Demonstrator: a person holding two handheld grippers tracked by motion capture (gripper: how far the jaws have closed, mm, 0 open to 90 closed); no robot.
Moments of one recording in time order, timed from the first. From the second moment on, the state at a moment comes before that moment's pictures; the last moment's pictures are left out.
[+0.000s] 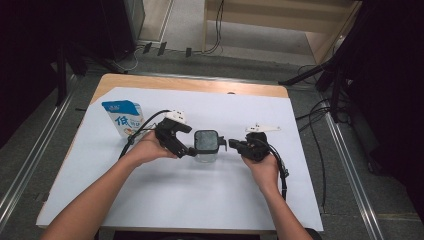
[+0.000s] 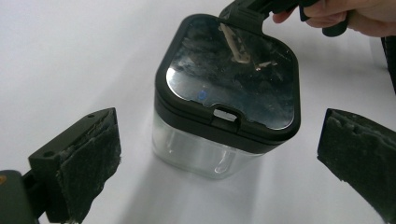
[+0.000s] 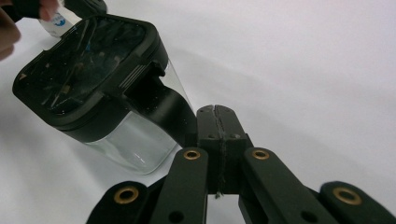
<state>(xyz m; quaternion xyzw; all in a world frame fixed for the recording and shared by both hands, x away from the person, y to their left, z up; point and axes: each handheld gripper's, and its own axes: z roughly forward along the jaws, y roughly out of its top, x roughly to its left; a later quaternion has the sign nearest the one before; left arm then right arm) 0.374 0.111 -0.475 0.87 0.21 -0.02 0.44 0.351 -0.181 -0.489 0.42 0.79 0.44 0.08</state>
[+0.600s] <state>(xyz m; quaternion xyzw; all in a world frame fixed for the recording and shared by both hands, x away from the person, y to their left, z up) 0.380 0.097 -0.485 0.88 0.19 -0.02 0.43 0.349 -0.175 -0.492 0.42 0.79 0.44 0.07</state>
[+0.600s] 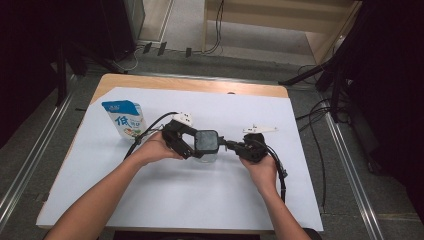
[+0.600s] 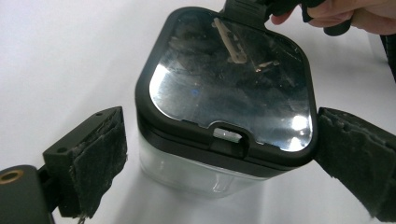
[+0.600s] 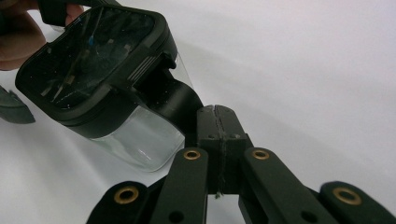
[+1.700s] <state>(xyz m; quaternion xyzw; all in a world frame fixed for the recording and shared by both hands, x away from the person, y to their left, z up) 0.380 0.097 -0.467 0.89 0.17 -0.01 0.43 0.350 -0.174 -0.494 0.42 0.80 0.43 0.07</state>
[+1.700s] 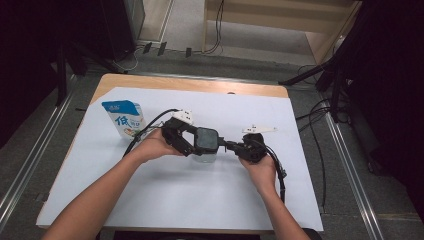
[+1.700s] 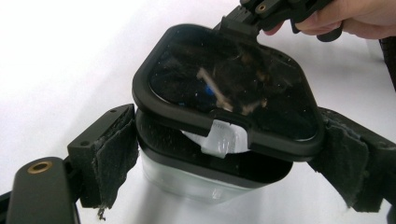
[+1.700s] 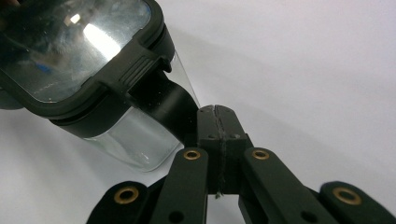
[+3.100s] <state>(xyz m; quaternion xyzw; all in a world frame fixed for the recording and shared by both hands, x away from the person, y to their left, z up) 0.377 0.105 -0.430 0.88 0.16 -0.03 0.45 0.347 -0.176 -0.490 0.42 0.79 0.44 0.06</state>
